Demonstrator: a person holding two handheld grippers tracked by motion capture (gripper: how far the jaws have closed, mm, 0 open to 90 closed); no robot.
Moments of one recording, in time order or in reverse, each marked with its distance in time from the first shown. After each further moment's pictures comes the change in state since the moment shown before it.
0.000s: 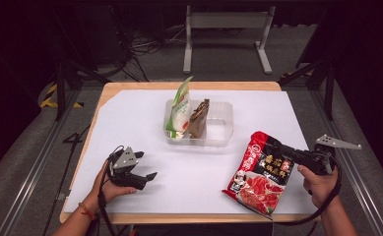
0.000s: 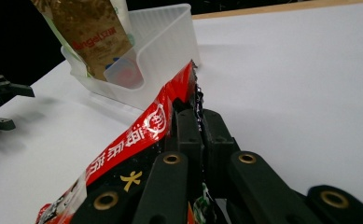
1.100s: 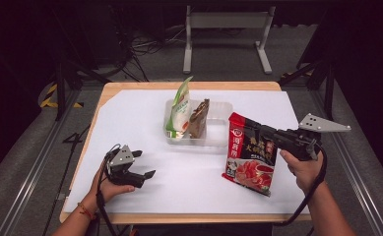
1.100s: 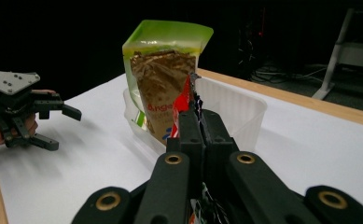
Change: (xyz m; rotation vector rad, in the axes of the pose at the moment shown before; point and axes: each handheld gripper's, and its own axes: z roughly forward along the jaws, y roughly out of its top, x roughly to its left) left arm 0.005 0.000 -0.005 -0.026 -0.007 -0.043; right arm 0.079 0.067 0.015 -0.108 0.088 -0.266
